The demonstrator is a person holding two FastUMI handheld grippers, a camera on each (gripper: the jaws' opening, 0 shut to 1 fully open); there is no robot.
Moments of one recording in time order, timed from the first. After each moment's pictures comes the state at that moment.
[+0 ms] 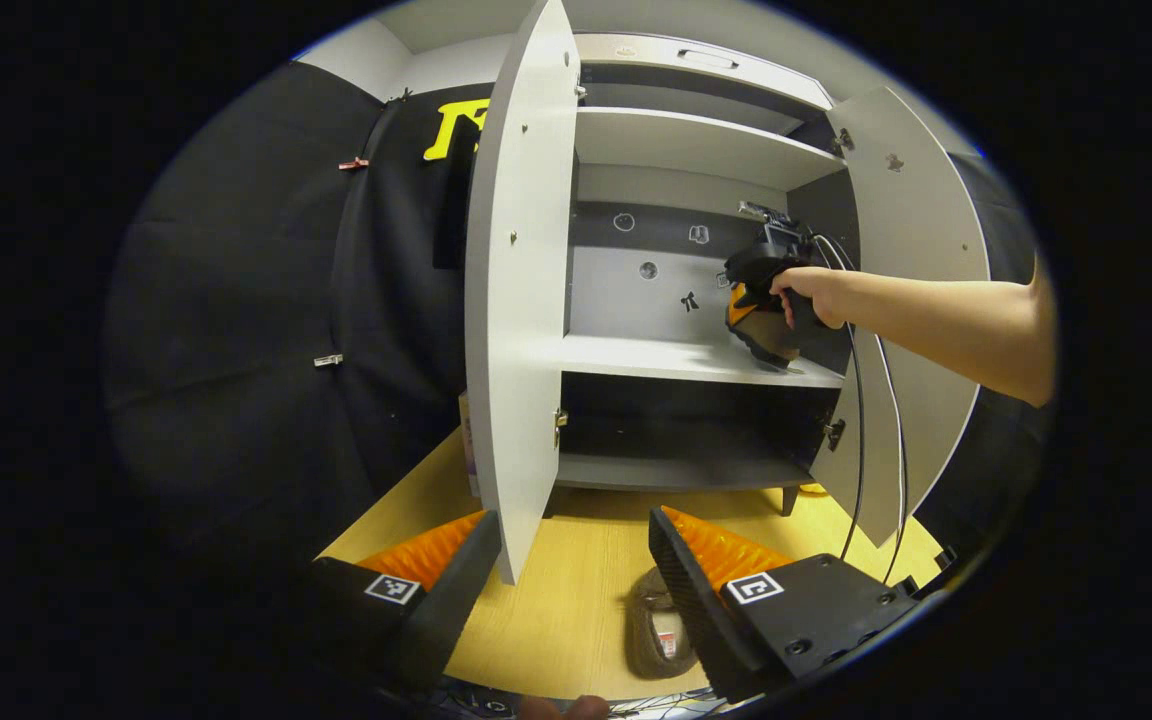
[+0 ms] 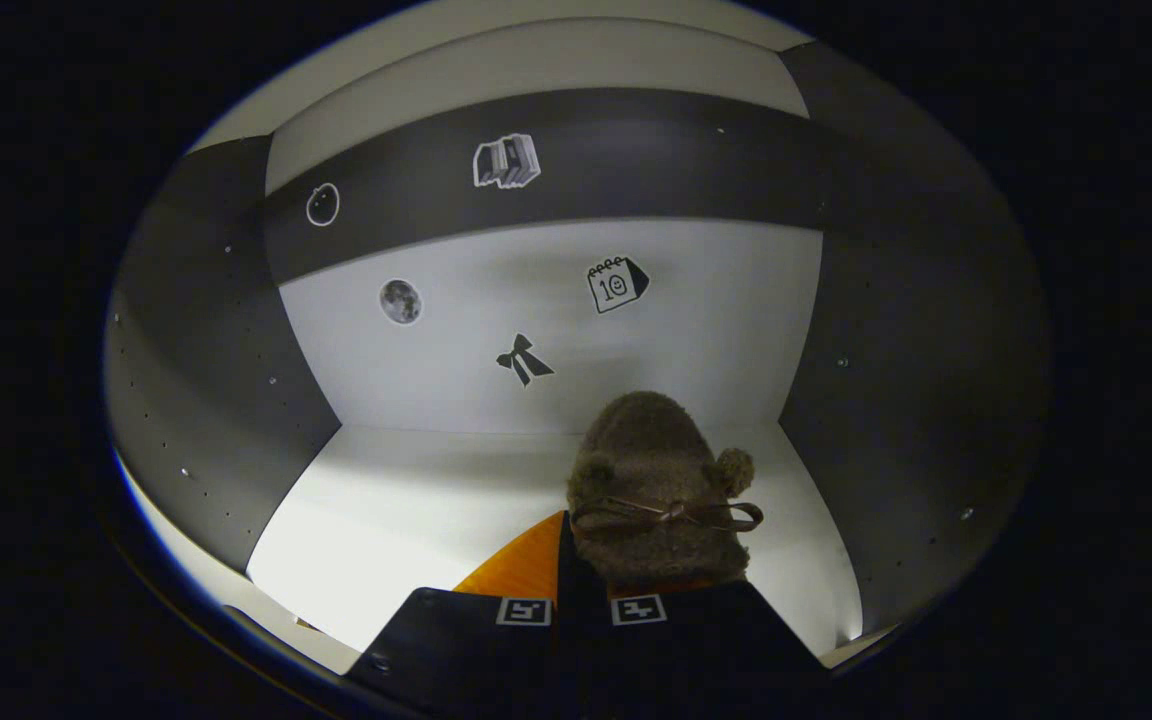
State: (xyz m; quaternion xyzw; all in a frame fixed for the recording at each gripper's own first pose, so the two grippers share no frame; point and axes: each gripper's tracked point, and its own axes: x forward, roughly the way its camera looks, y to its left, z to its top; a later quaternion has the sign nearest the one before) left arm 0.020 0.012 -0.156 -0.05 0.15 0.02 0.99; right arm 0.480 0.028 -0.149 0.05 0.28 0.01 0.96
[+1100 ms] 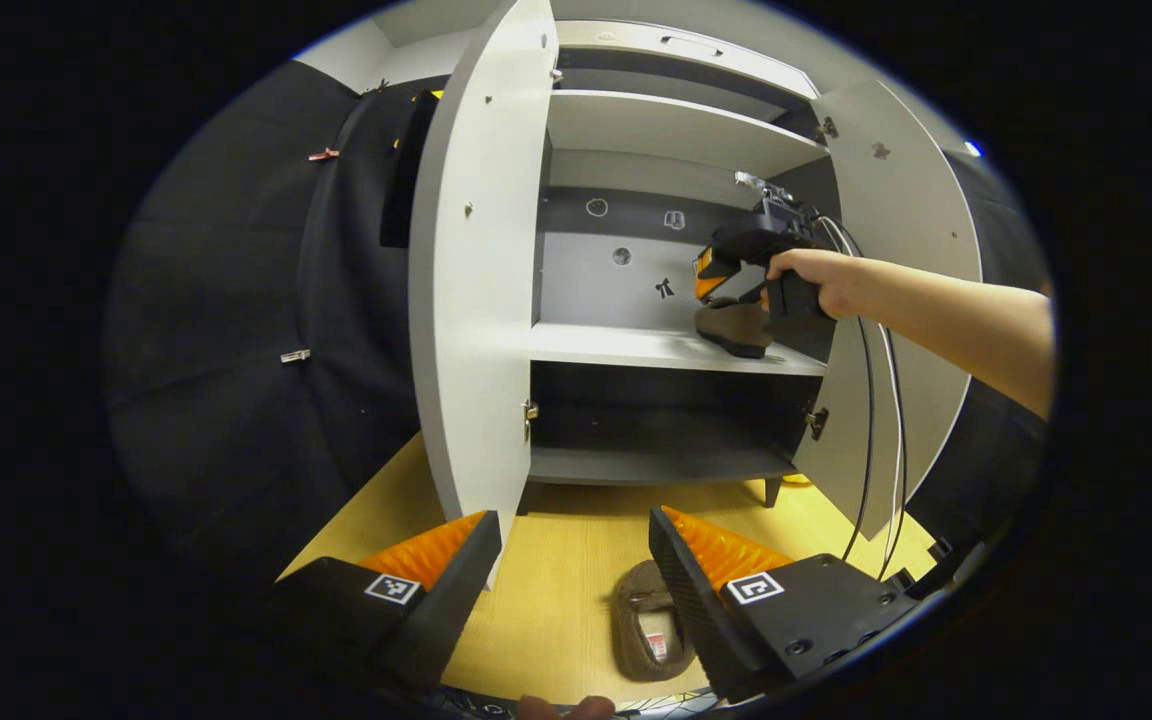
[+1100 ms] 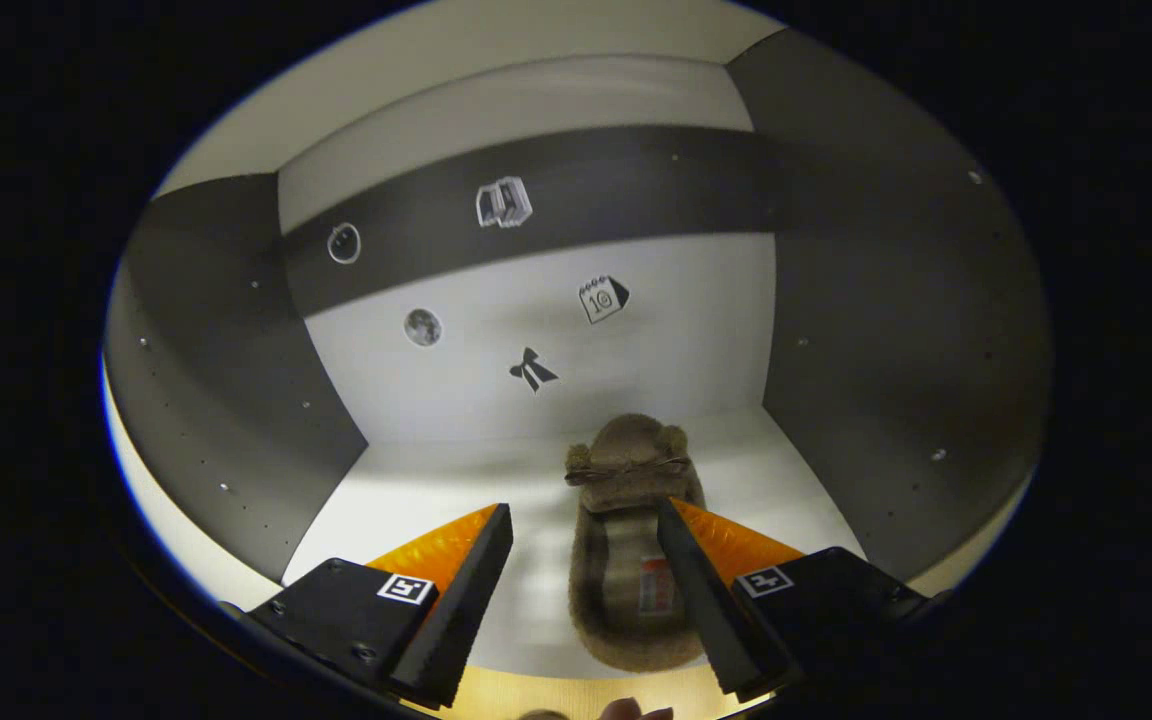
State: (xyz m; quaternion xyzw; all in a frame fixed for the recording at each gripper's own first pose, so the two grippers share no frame) left arm 0.041 -0.012 -0.172 -0.04 0.16 -0.04 0.99; right arm 0.414 0.027 -0.100 0.10 0.22 0.01 0.97
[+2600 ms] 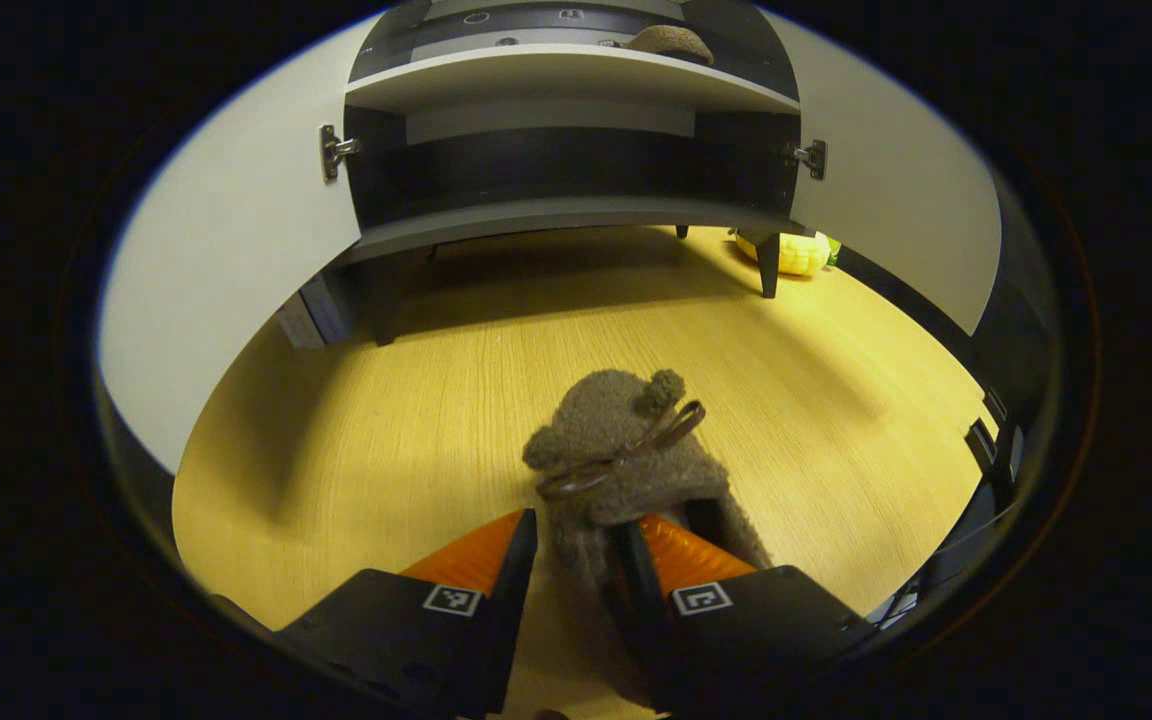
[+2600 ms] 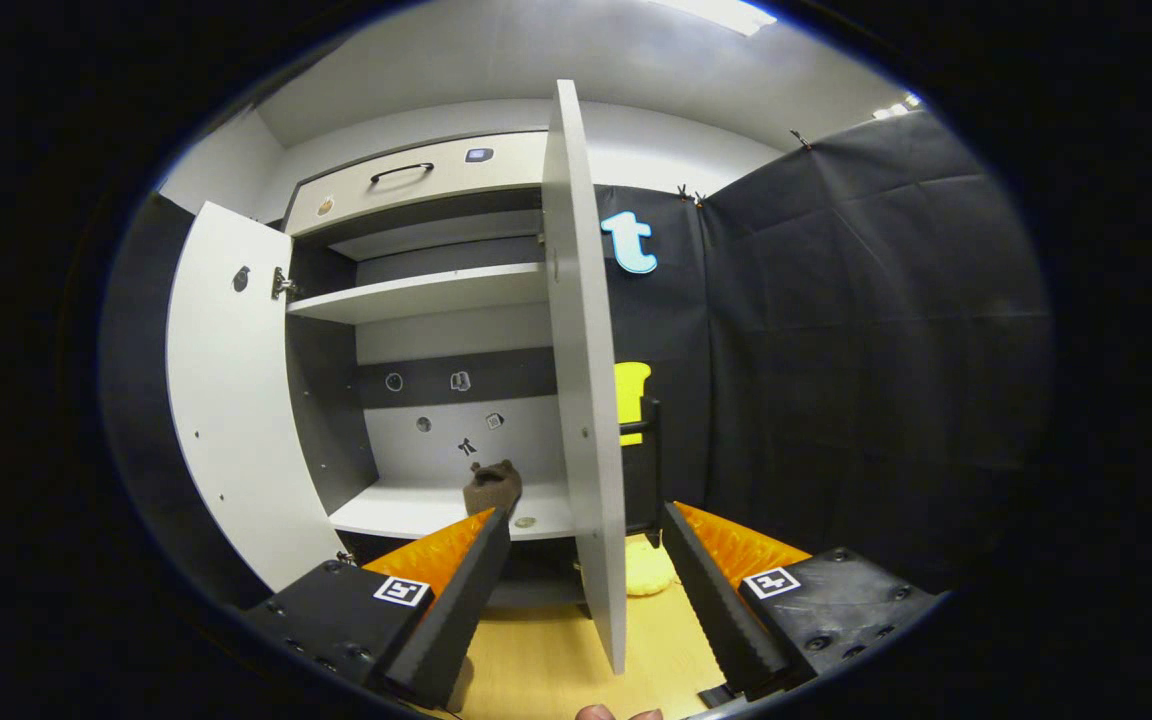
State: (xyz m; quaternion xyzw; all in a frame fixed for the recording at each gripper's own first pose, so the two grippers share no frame) left arm 0.102 -0.108 -0.447 0.04 0.35 -0.15 0.92; right arm 0.020 -0.144 0.039 0.05 0.04 -0.09 0.99
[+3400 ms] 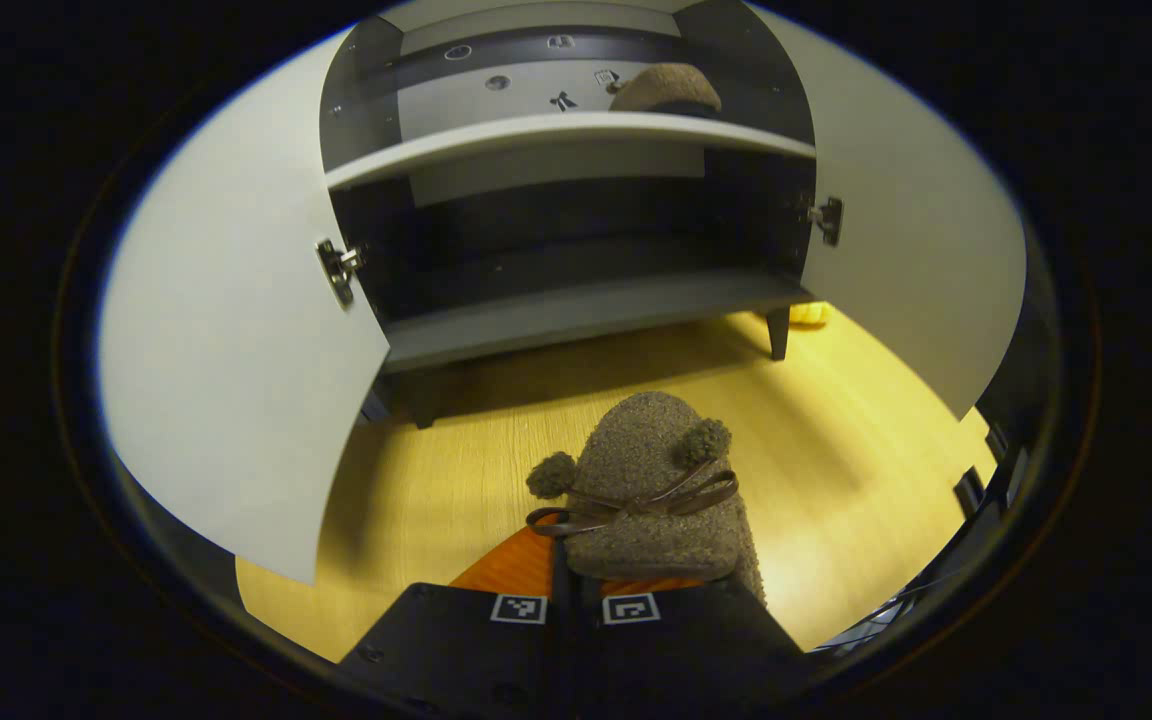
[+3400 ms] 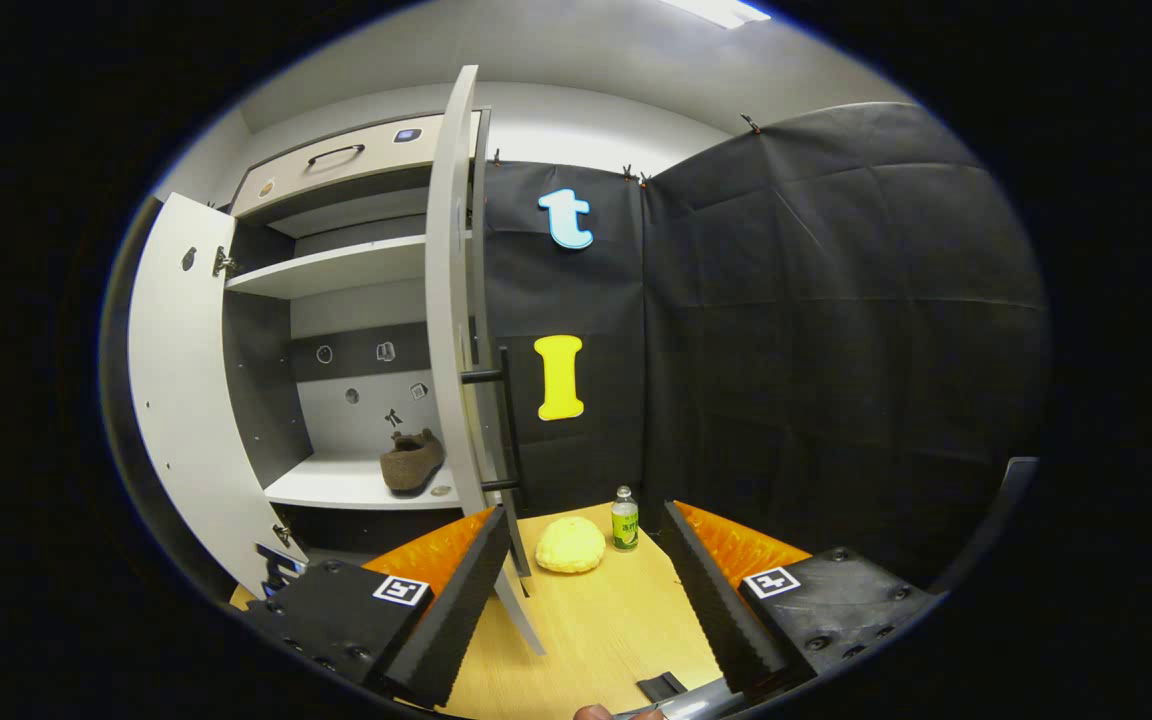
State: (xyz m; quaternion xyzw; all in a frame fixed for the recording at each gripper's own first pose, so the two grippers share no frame) left arm 0.129 -0.110 -0.313 0.05 0.34 -0.10 0.94; right arm -0.003 -0.227 0.003 0.05 0.07 -0.16 0.98
